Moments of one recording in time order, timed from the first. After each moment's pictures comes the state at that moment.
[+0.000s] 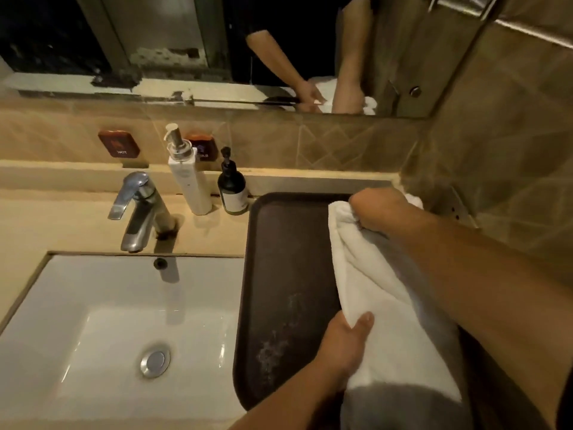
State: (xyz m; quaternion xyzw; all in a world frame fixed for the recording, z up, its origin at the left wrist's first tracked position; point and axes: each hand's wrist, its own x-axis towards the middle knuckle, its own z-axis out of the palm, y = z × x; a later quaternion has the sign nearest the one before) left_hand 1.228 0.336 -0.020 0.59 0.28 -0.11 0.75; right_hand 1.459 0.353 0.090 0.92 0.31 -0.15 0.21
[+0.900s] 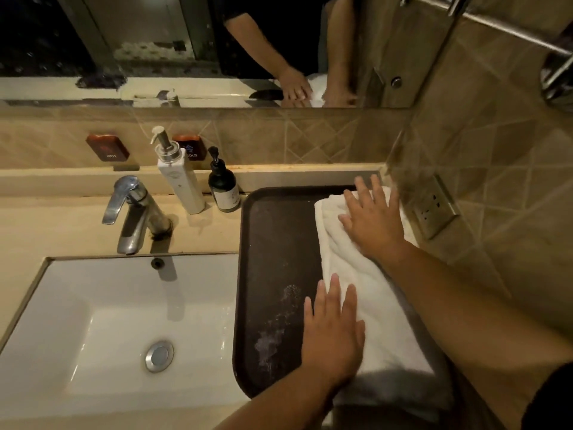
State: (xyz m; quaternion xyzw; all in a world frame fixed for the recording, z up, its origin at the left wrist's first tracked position) left_hand 1.210 0.333 -0.010 0.96 0.08 -0.08 0.24; right_hand 1.431 0.304 0.029 0.94 0.29 0.09 0.14
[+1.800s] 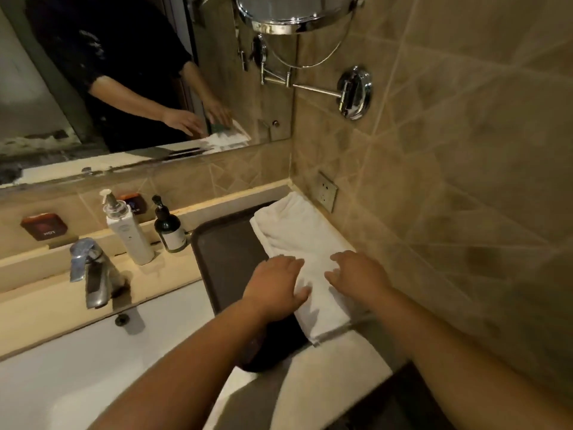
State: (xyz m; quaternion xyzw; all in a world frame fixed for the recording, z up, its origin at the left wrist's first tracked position) left_hand 1.184 0.407 0.087 0.97 -0.19 -0.02 0.13; right_hand 1.214 0.202 0.091 0.99 0.08 -0.08 -0.08
